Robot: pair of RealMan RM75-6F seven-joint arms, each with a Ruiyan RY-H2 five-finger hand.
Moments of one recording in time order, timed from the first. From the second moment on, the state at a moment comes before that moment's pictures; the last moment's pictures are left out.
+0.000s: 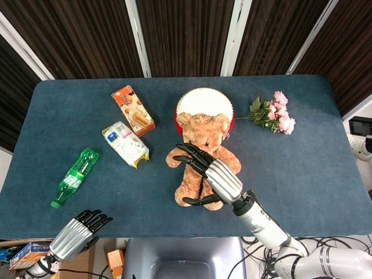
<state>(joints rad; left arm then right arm) -0.21 -1.33 0.20 -1.34 1.99 1.55 0.14 0.67 -1.40 0.18 -1.85 -1.63 1.25 0.19</state>
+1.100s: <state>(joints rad) -0.10 -1.25 -0.02 -1.42 1.61 1.61 0.15 0.33 -1.27 -0.11 -1.55 -1.85 1.54 0.02</state>
